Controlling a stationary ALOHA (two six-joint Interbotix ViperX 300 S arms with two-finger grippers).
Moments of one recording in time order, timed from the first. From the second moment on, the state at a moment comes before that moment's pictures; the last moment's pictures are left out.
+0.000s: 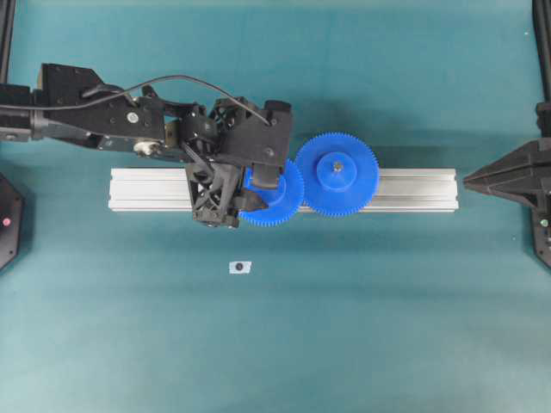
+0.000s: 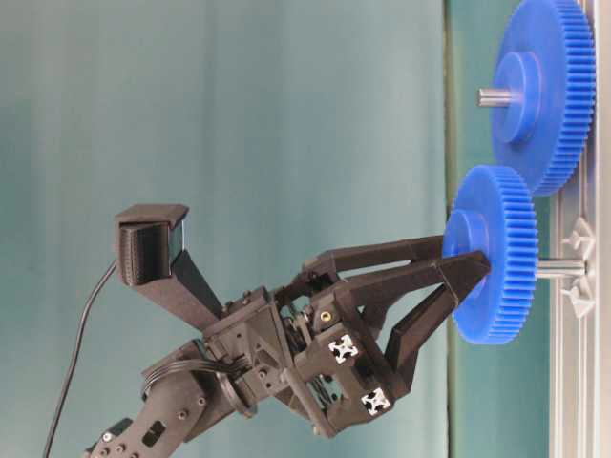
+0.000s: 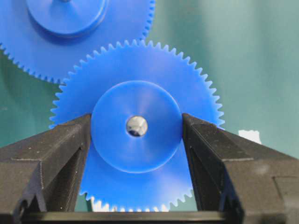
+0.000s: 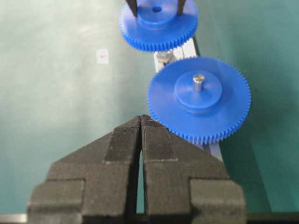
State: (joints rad) left arm 0.13 0.05 0.41 0.02 0.45 0.27; right arm -0.04 -1.11 1.19 0.03 0.33 0.10
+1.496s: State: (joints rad) left arm 0.15 0.04 0.40 0.02 0.52 0.27; right arm -0.04 -1.11 1.20 0.03 0.32 0.10
